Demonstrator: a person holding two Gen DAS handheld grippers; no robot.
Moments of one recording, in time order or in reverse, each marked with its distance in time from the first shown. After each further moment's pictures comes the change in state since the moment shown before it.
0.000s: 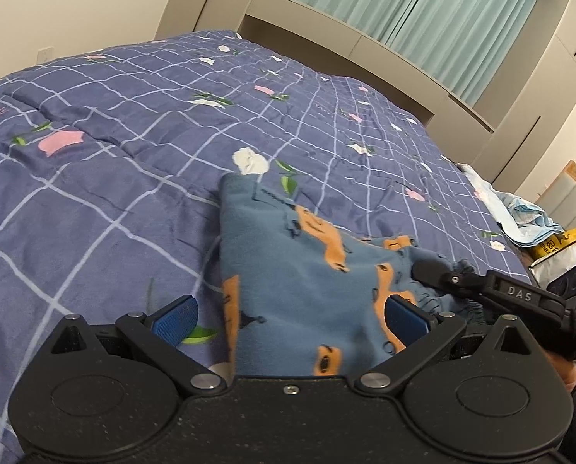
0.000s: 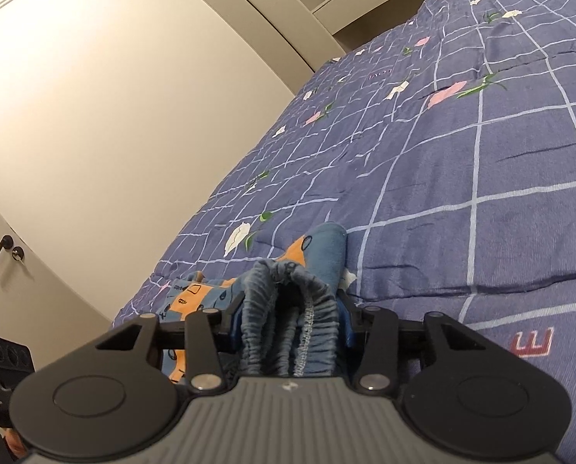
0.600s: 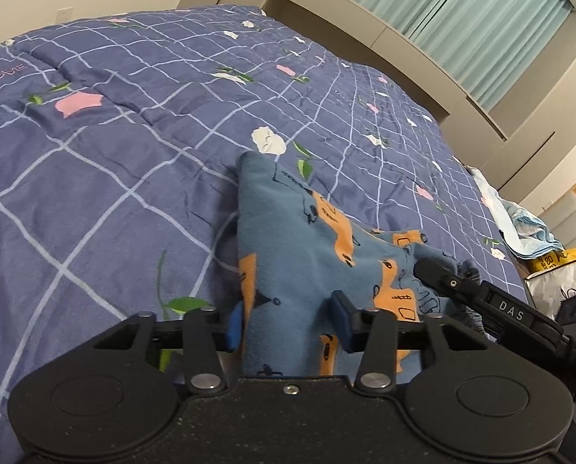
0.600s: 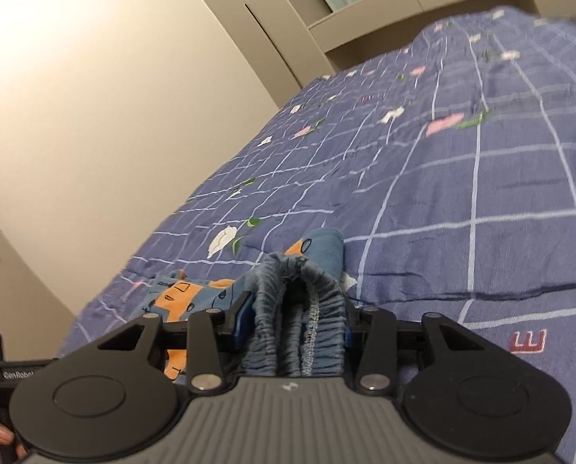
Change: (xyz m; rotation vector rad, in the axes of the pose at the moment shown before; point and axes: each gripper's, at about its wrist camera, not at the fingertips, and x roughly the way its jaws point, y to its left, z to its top) left arm -0.003 0.011 0.002 -0.115 0.067 0.005; right arm -0.003 0.039 -0.009 -0.121 -0.061 -0.161
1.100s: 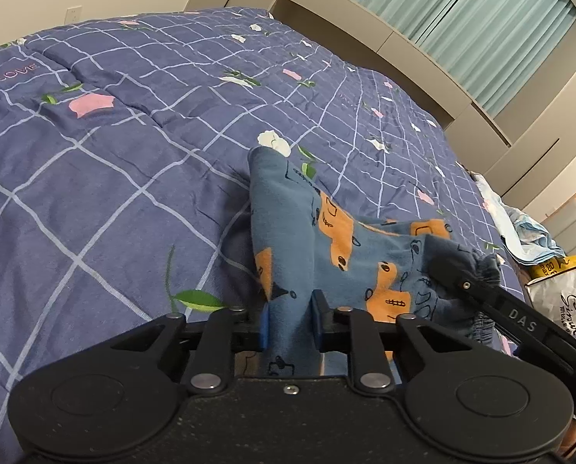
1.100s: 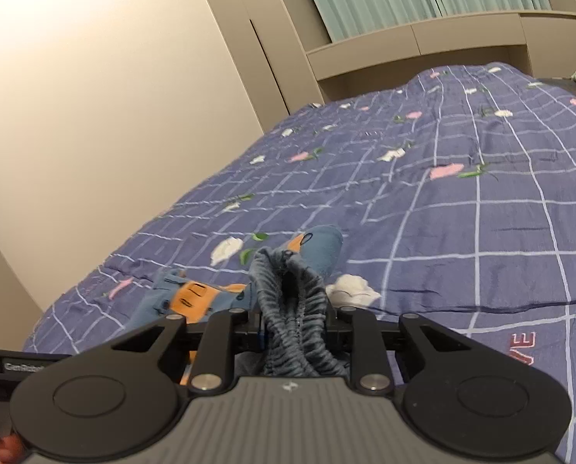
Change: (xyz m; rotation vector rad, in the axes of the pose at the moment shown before) left arm -0.011 -0.002 -0.001 -0.018 -0.008 0.010; right arm -0.021 0.053 -0.006 -0.100 -0.075 -0.102
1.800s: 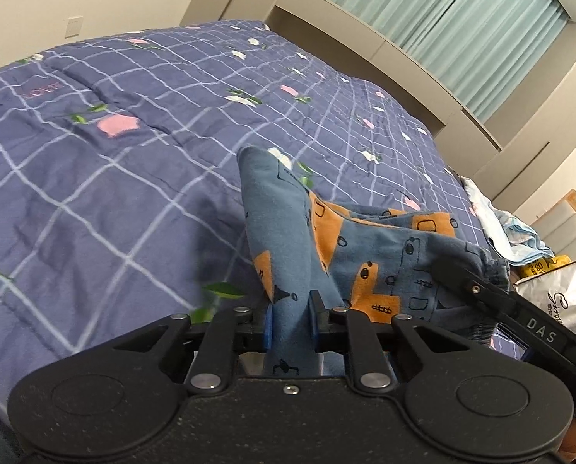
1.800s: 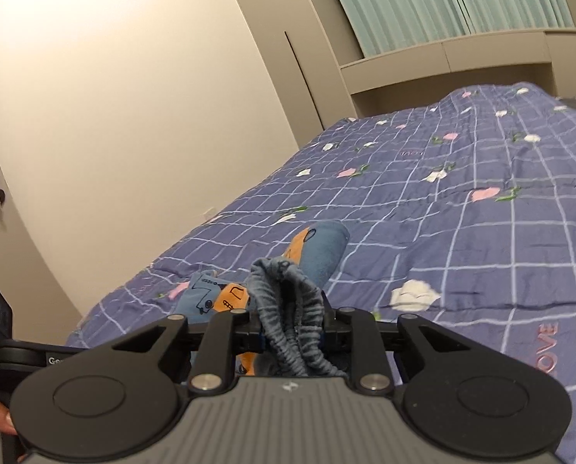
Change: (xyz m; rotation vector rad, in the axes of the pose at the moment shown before) left arm -0.051 0.013 0.000 0.006 -0.023 -0.013; right arm -0.037 0.047 0.000 -0.011 -0.013 0.100
